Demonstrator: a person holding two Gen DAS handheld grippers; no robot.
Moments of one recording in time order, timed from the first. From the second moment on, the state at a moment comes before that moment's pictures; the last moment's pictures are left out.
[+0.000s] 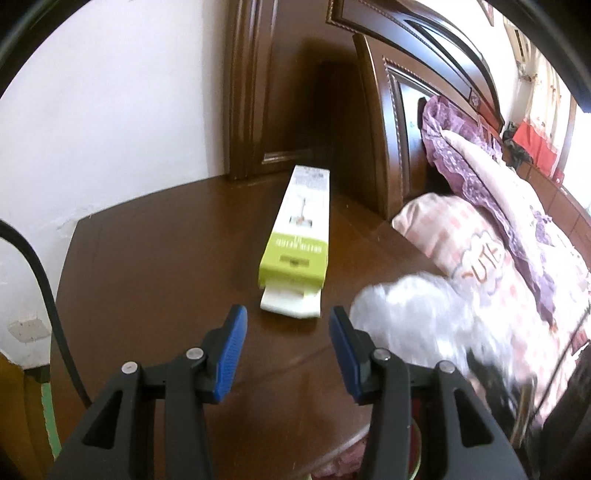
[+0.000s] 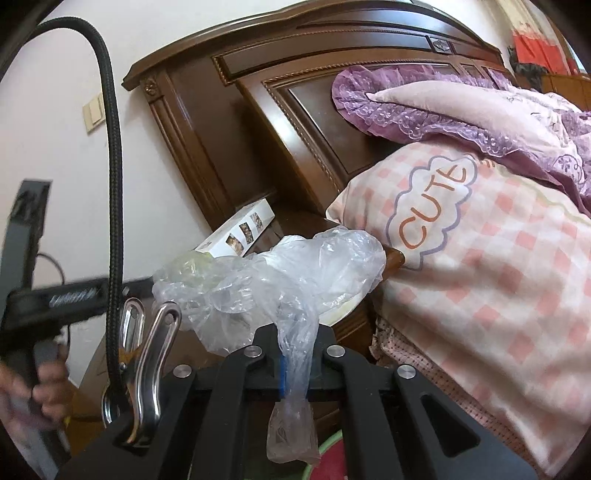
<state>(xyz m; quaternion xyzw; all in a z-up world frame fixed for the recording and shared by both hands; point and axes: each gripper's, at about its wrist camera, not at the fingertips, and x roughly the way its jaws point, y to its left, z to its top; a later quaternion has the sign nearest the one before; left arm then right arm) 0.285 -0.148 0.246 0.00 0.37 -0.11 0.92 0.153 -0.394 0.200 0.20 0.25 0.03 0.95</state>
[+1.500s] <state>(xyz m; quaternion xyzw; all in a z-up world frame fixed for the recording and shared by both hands) 0.434 -0.210 0.220 0.03 0.46 -0.12 0.88 0.168 -0.389 0.192 0.20 0.26 0.05 0.94</state>
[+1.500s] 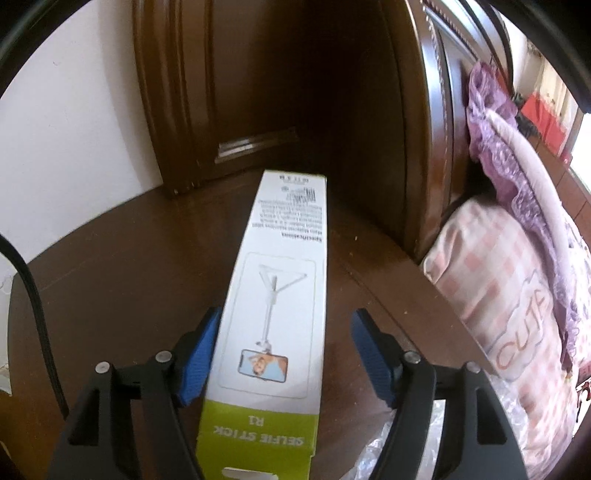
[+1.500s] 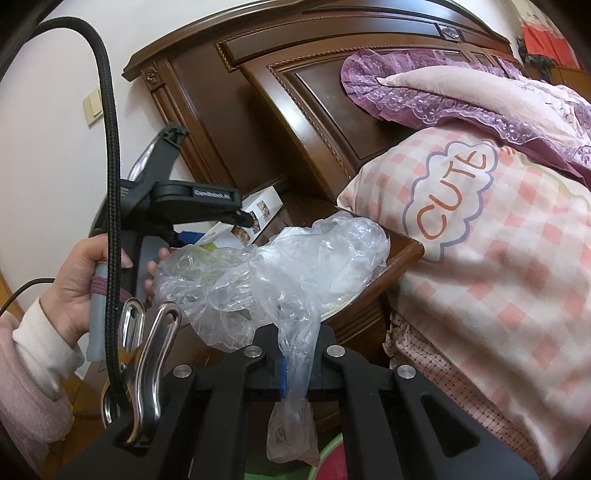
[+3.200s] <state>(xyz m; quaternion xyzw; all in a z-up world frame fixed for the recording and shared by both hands) 0.227 -0.136 0.265 0.02 0.42 -0.14 0.90 0.093 -0.404 0.247 0.25 0.15 0.15 0.95</state>
